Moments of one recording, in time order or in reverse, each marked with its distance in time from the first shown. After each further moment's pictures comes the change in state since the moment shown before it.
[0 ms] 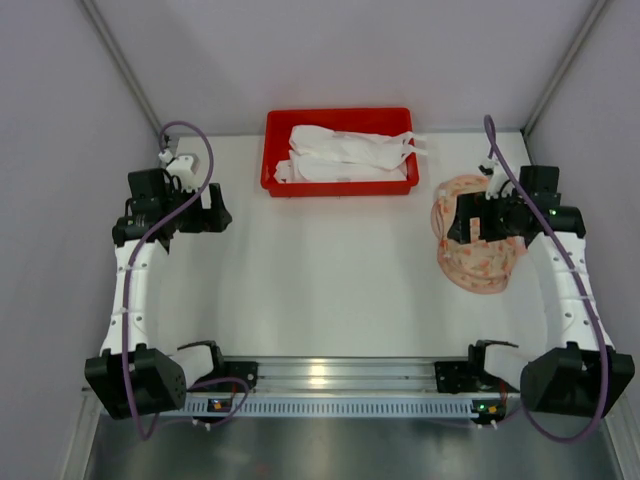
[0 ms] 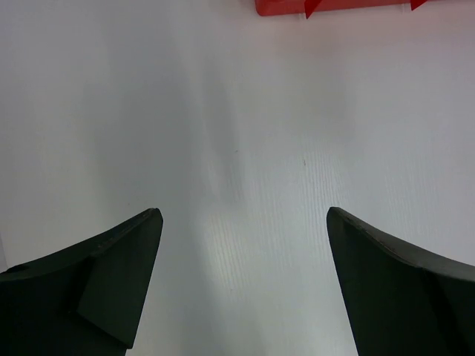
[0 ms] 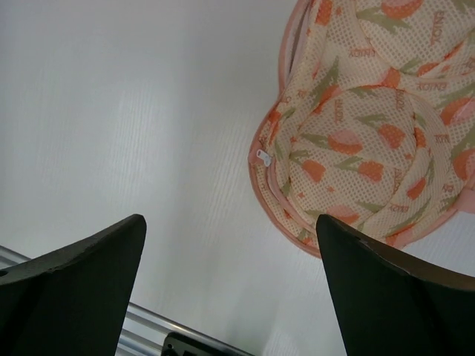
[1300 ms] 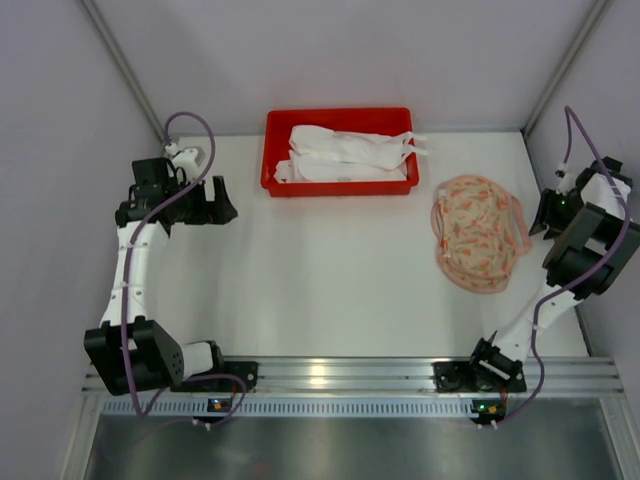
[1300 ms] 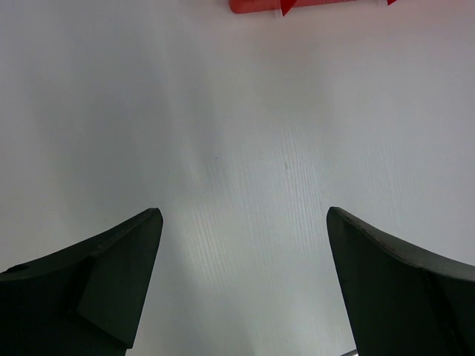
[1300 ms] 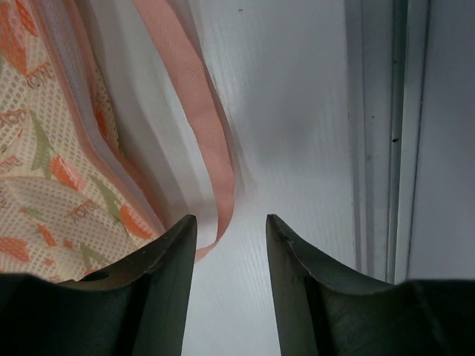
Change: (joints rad) left arm 0.000 0.117 0.056 -0.010 0.082 0.000; right arm -0.500 0.866 0.479 -0.022 0.150 -0.129
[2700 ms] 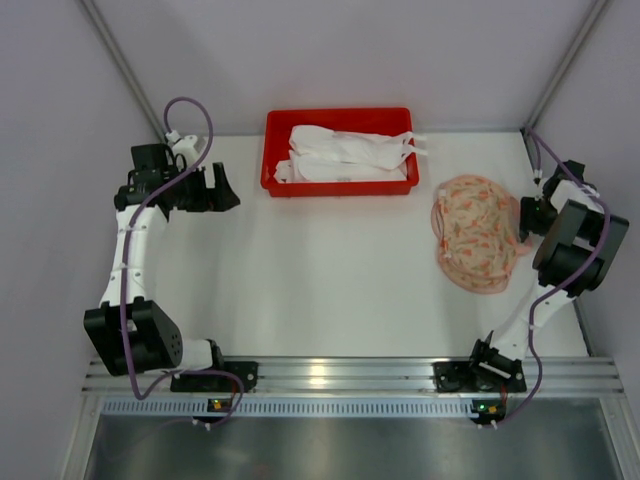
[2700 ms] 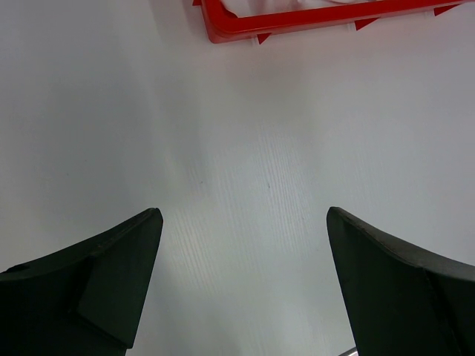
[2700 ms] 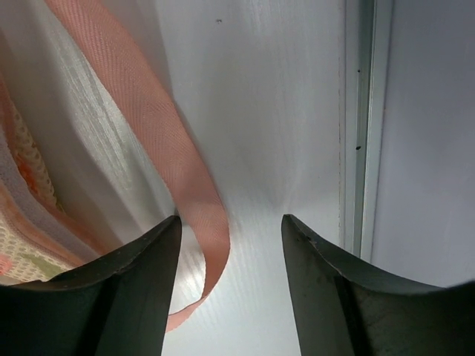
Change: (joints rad) left arm 0.000 0.106 0.127 -0.012 0.070 -0.013; right arm 0.130 -0.026 -0.203 0.260 0.312 0.016
